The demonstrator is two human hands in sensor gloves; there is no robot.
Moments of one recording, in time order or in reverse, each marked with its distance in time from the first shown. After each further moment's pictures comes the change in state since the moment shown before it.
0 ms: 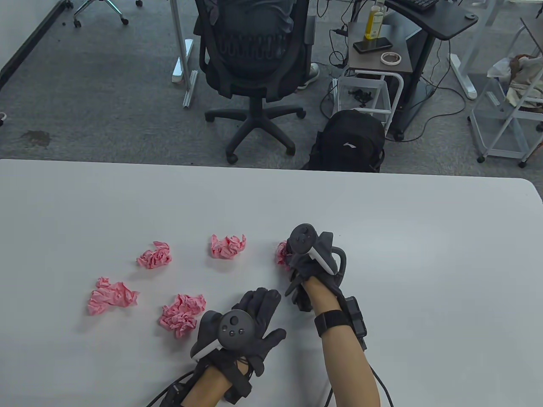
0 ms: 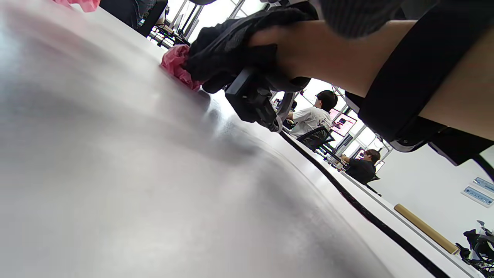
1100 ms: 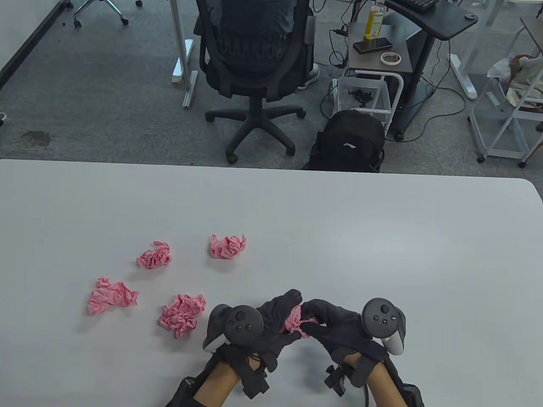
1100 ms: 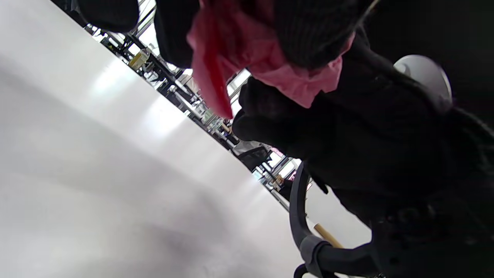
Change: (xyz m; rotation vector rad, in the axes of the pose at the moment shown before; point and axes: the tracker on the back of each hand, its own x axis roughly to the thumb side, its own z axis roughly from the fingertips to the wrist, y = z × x) left_hand 0.026 0.003 -0.015 0.102 -0.218 0.193; right_hand -0.068 -0.032 0.169 0.076 -0.532 -0.803
